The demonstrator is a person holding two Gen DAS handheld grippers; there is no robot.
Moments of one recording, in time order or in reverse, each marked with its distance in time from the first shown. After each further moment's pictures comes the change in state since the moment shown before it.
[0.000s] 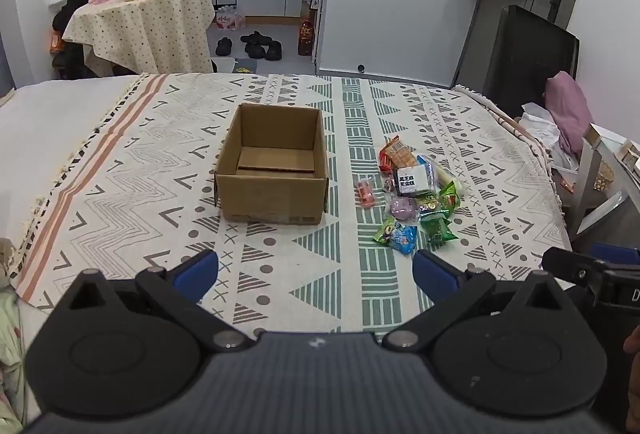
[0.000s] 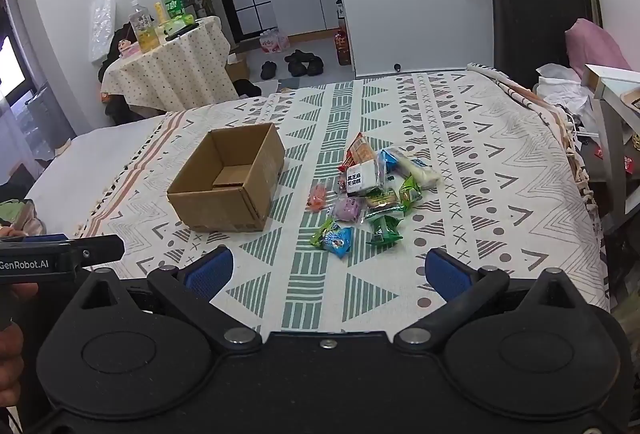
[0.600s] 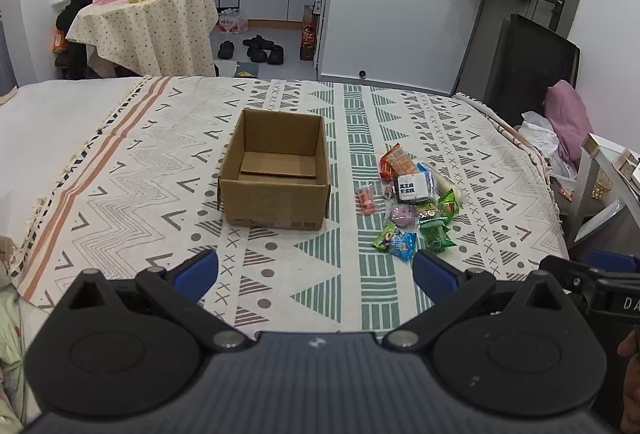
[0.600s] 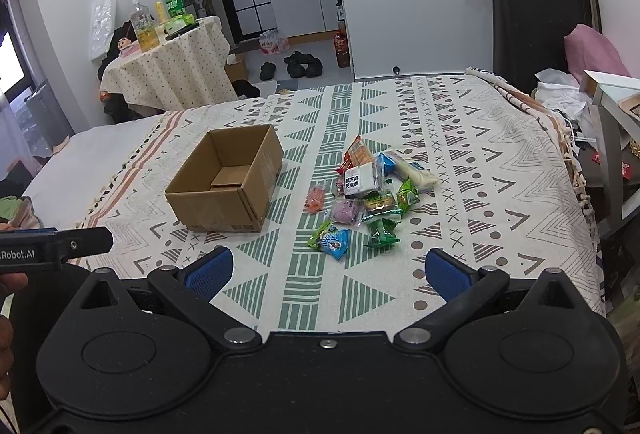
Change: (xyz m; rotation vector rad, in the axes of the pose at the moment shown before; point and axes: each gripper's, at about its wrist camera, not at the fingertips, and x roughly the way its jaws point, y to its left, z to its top) left arm -0.008 0.004 0.005 -0.001 -0.007 0.018; right arm -0.003 0.001 0.001 -0.021 -0.002 -0.007
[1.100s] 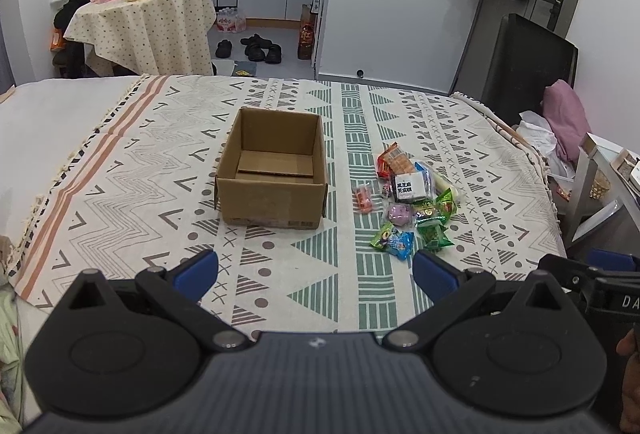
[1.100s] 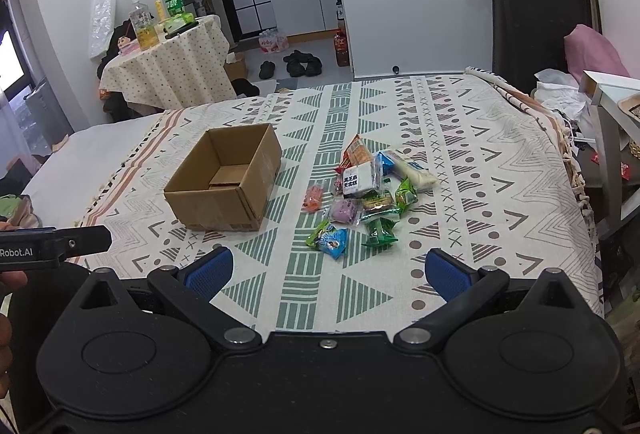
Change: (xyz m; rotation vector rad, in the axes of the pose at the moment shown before) left arm 0.000 -0.003 -0.004 0.026 -0.109 0.004; right arm 0.003 -0.001 -0.001 0.003 -0.002 -0.009
